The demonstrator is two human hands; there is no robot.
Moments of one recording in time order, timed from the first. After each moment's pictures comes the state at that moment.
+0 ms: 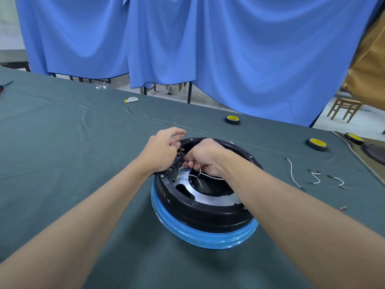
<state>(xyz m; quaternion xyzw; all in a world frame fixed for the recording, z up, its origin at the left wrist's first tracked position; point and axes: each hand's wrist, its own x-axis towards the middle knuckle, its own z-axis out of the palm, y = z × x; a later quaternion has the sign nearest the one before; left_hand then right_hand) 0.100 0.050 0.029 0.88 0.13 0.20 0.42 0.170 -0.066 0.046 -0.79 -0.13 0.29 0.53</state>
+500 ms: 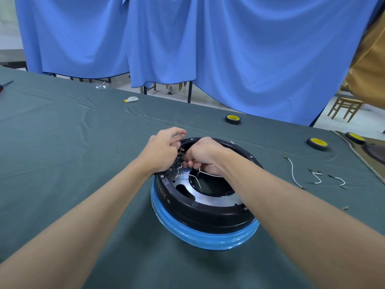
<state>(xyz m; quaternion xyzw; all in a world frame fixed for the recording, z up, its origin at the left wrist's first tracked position) 0.099 0.048 0.030 0.88 0.13 0.20 0.41 0.170 -0.063 0.049 -0.80 -0.15 0.28 0.50</state>
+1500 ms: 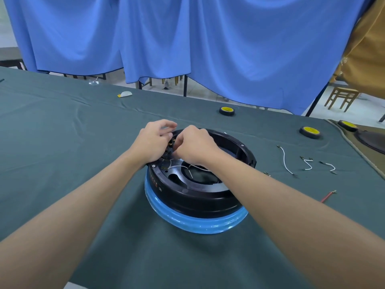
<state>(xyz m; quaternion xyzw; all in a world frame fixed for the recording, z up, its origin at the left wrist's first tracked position) 0.099 0.048 0.029 0.85 0.13 0.21 0.47 0.144 -0.077 0.056 -0.91 -0.31 0.07 0.26</state>
